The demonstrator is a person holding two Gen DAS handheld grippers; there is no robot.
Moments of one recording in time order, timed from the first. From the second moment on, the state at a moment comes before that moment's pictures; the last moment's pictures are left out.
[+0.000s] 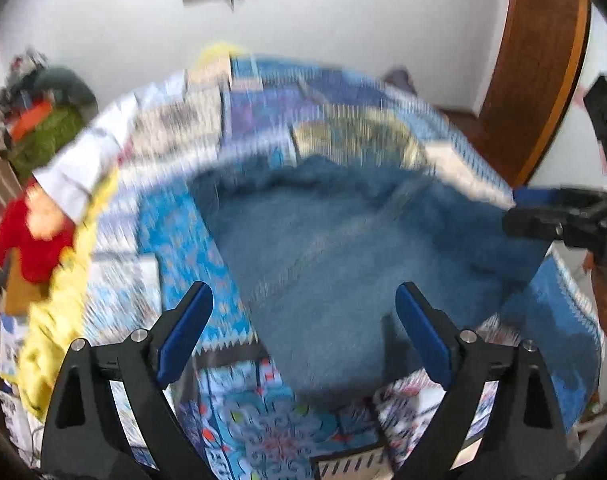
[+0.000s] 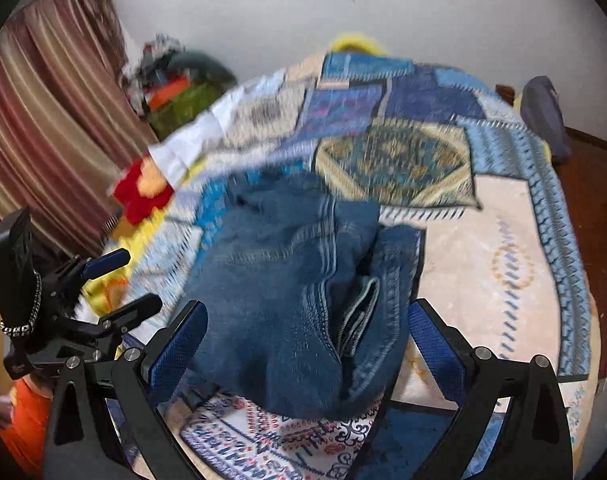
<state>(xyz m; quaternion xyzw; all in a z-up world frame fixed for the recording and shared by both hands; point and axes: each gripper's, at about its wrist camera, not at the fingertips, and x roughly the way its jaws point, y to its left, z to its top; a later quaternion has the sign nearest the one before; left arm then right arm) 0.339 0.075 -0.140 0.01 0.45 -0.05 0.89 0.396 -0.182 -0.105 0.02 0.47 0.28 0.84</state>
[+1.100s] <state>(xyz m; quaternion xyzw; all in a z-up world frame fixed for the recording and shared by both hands) 0.444 0.142 -0.164 0.02 0.46 -0.01 0.89 0.472 -0.160 -0.107 -0.05 0.47 0.29 0.83</state>
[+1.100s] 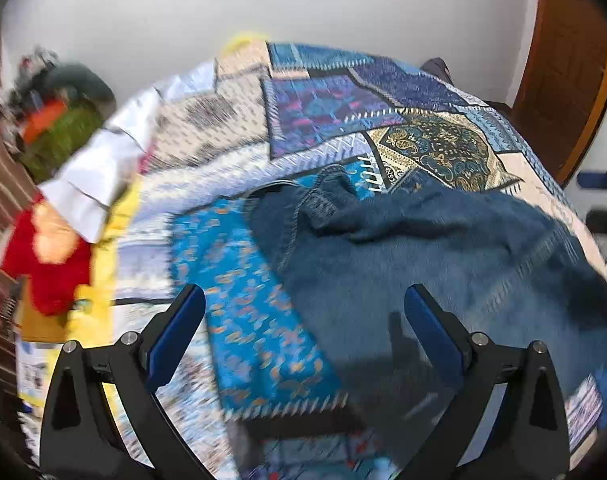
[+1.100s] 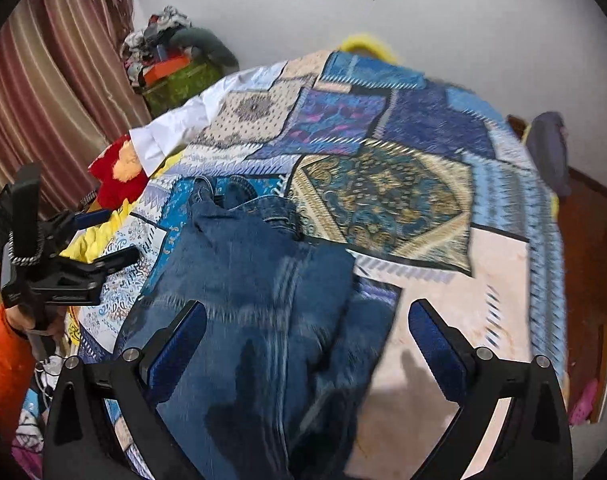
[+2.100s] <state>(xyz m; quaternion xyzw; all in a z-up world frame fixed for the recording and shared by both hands) 0.409 0.200 -0.127 -0.06 0.42 0.03 0.91 0.466 -0.188 -0.094 -0.07 0.46 0.26 0.85</state>
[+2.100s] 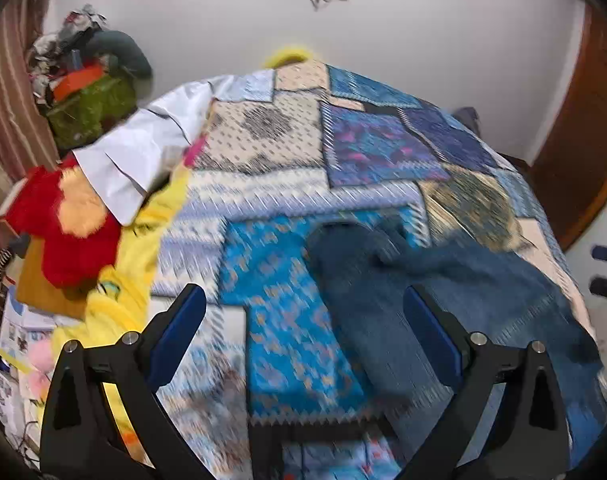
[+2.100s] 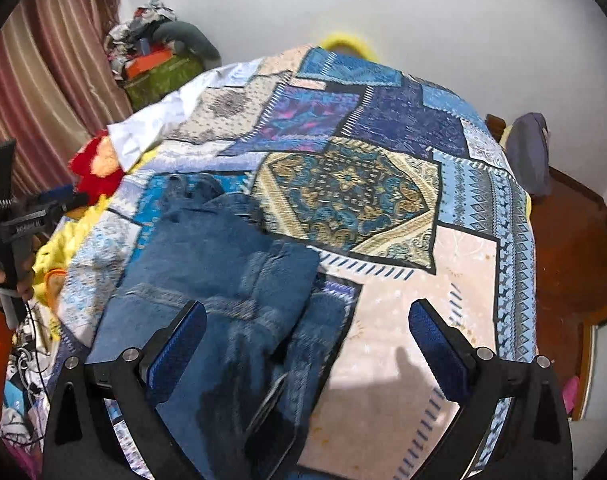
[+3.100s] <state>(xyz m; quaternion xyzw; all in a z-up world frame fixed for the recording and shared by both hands) 0.451 0.145 -0.272 -0.40 0.54 -0.12 0.73 0.506 -0.152 -0.219 0.11 0.63 0.31 0.70</state>
